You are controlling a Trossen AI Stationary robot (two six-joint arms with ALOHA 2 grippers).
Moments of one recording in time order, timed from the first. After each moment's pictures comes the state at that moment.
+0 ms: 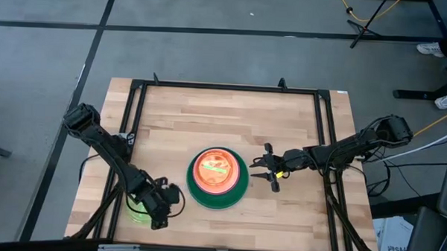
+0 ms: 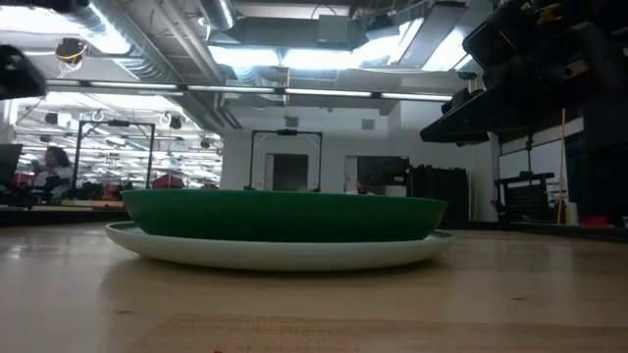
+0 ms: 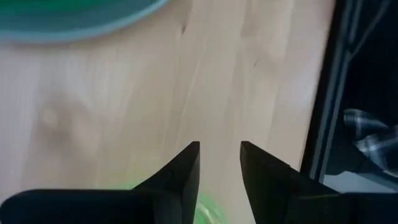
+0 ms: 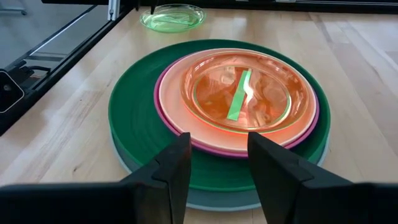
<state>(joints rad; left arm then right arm) -0.74 1.54 0.95 -0.57 -0.07 -1.00 0.26 1.31 0.37 0.55 0.06 0.06</state>
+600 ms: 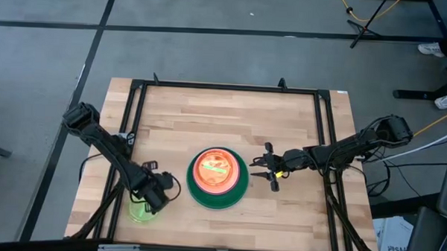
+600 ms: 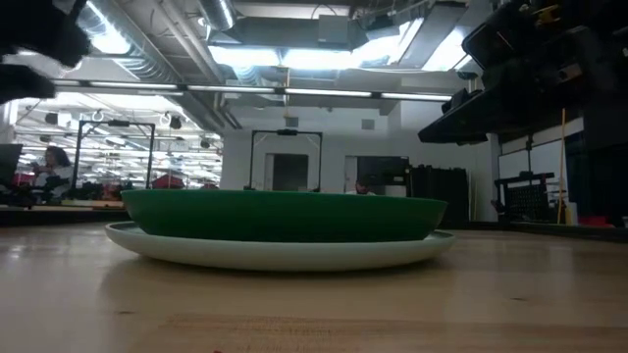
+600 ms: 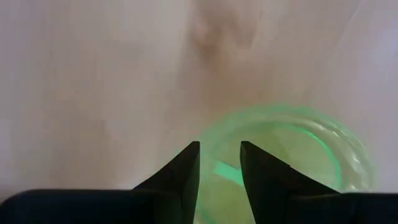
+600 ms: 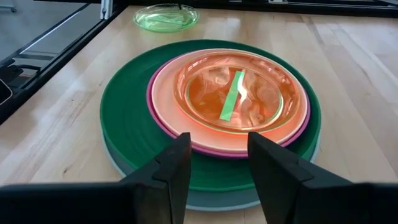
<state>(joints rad) -0.71 1.53 0.95 -0.98 -0.06 -0.99 0.25 1.31 0.37 0.55 0.09 0.04</state>
